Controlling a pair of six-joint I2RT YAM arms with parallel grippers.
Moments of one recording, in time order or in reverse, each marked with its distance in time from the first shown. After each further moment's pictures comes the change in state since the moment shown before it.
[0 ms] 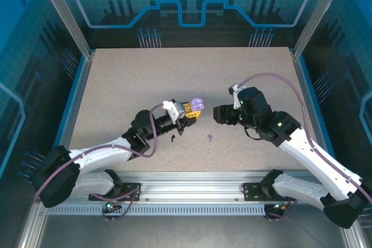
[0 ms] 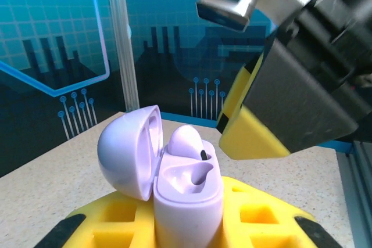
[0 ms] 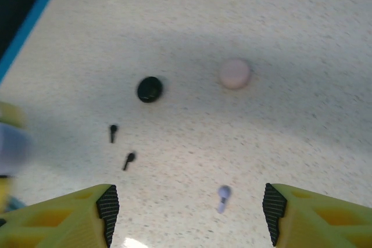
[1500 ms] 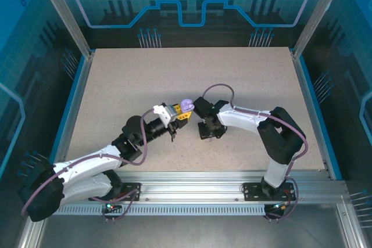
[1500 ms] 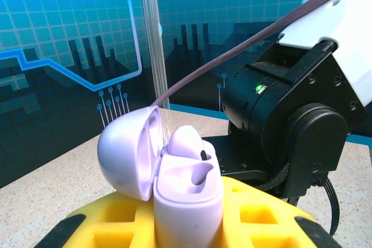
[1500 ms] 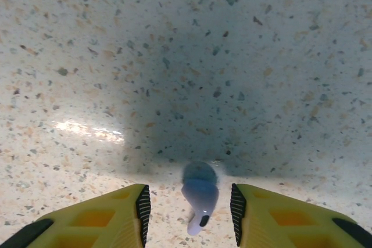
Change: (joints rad) left arm -0.001 -0.166 -0.064 -0.109 -0.100 0.037; right arm 0.094 0.782 0.092 -0.040 0.003 0.098
